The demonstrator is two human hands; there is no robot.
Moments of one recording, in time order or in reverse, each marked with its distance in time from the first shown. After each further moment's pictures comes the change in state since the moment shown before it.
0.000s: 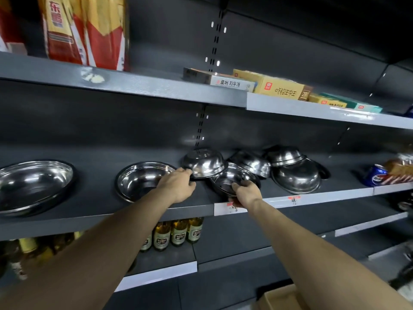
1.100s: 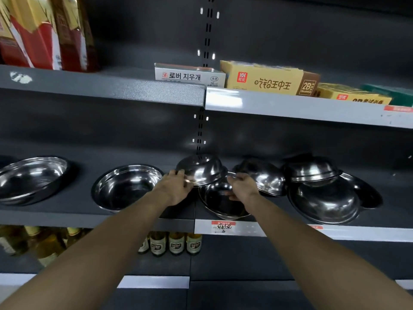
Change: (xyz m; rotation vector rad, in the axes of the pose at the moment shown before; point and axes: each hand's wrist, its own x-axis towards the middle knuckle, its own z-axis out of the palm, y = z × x) left_hand 0.071 0.060 0.037 0.054 -0.036 -0.325; right_hand 0.136 -0.011 -0.034 0.033 -0.315 -0.094
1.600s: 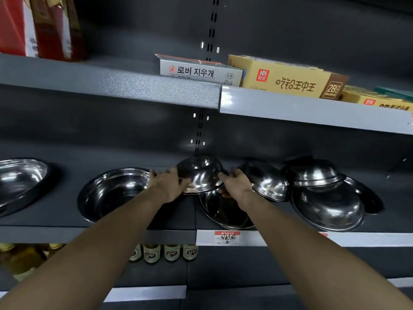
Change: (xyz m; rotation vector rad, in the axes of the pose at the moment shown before) left_hand 0.058 -0.028 0.005 0.070 -0.013 -0.033; right_hand 0.035 -0.011 0.034 -0.048 0.022 -0.025
